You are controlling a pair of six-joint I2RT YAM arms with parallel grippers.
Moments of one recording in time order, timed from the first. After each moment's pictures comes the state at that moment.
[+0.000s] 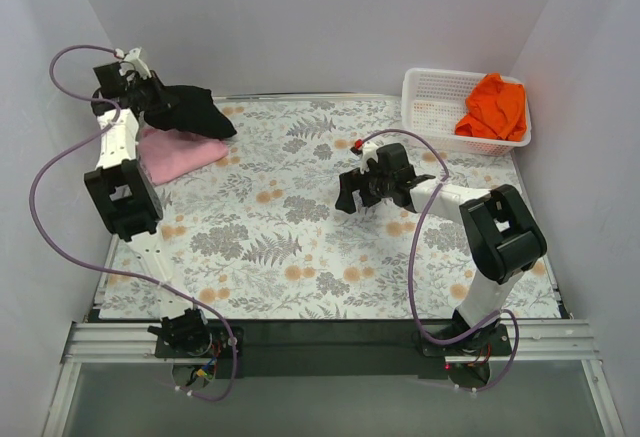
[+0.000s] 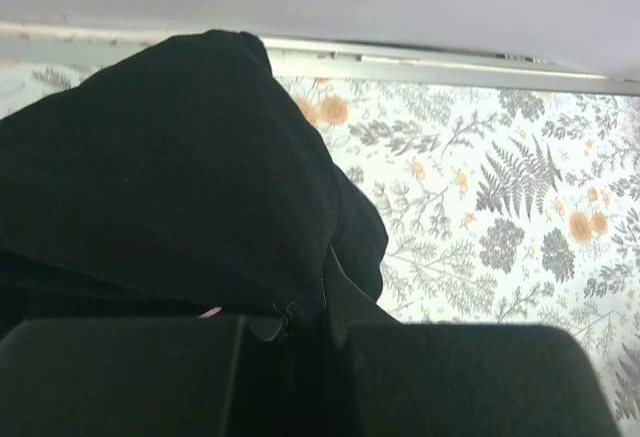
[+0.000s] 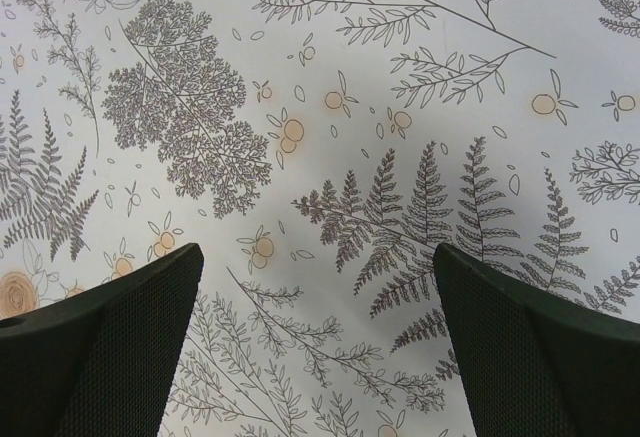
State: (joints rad) left arm 0.33 2.22 2.06 -0.37 0.63 -0.10; right arm 0.49 1.75 0.97 0.06 -0.41 0.10
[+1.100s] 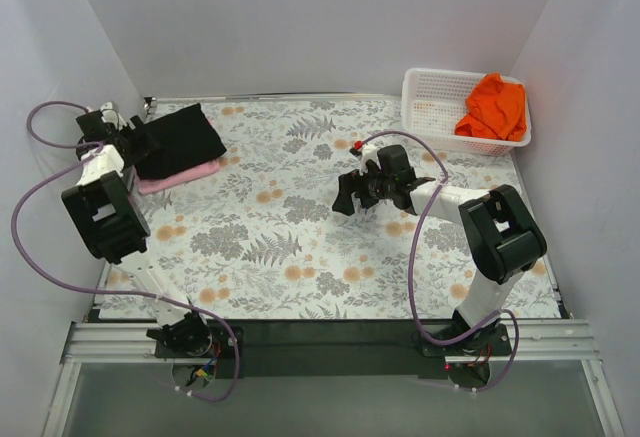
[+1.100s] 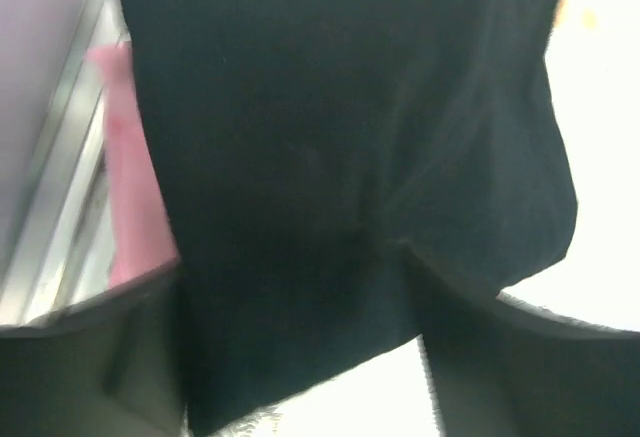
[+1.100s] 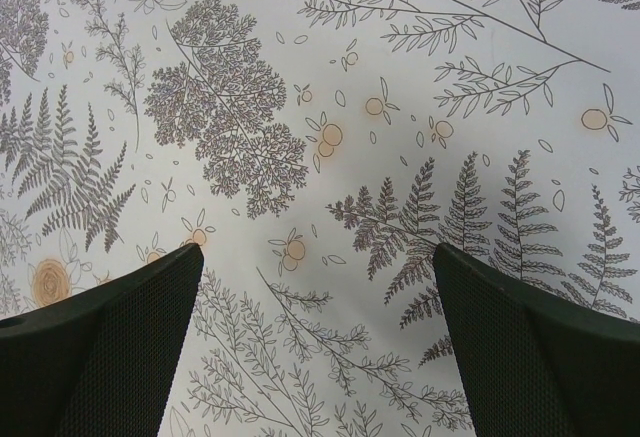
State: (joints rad) left arm 0.49 2.01 1.53 -0.25 0.39 -0.14; right arm 0.49 1.75 0.94 0.12 -0.48 0.12
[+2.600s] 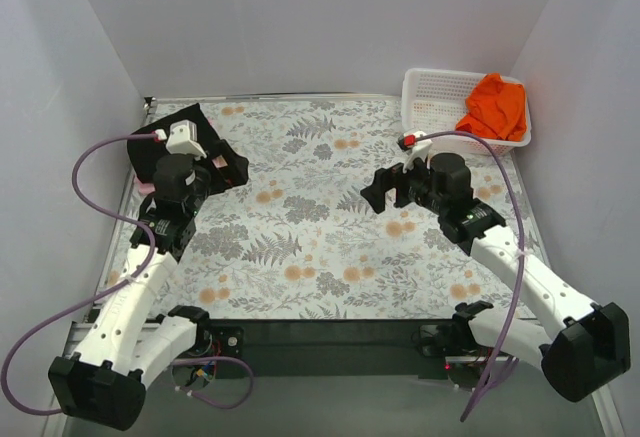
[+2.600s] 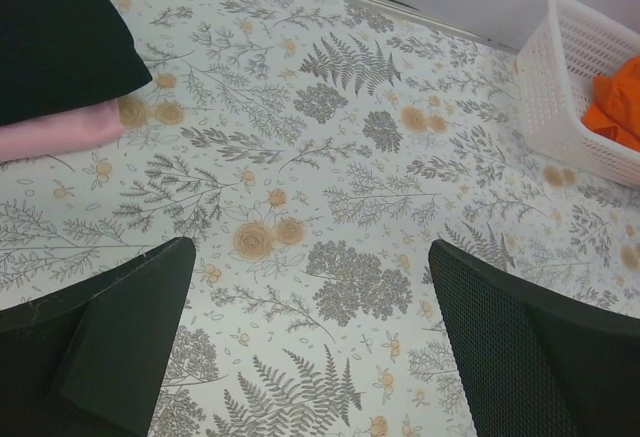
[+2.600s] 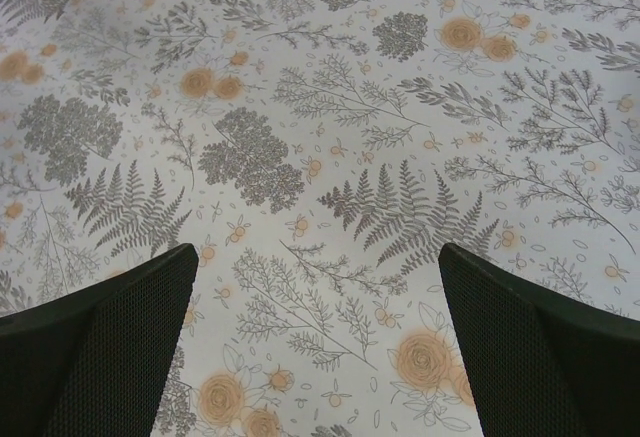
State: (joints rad) left arm -0.22 0.91 0.86 -0.23 -0.06 -0.43; right arm 0.49 1.07 0.80 -0.09 -0.25 0.13
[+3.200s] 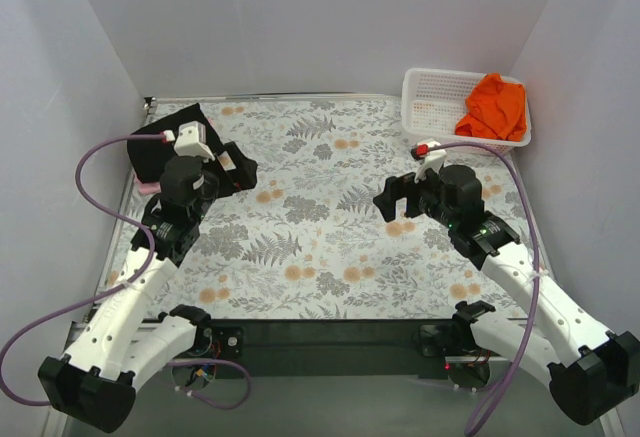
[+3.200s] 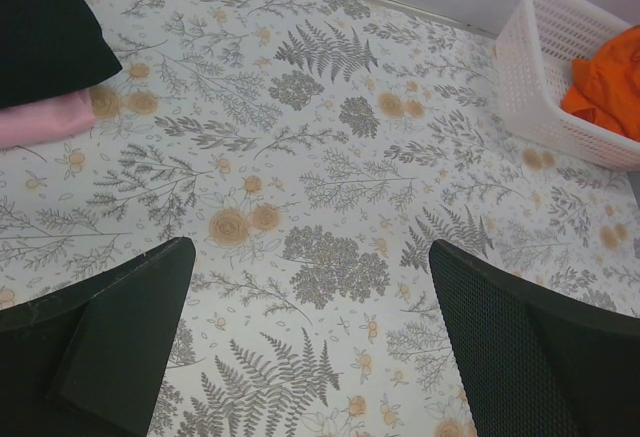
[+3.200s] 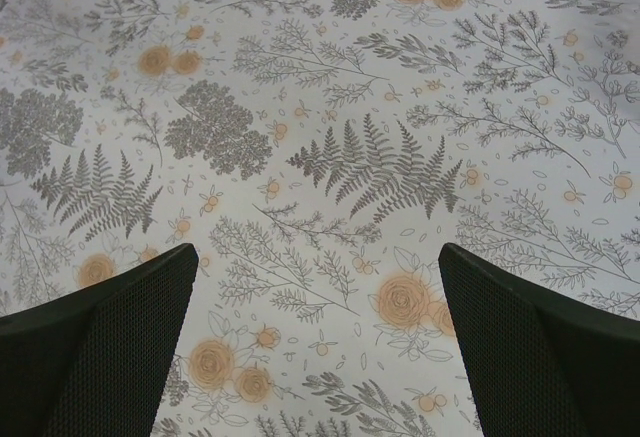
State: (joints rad) left arm -0.35 0.89 0.89 -0.30 -0.14 -0.46; right arm 0.49 0.91 0.75 -0.23 -0.13 0.15
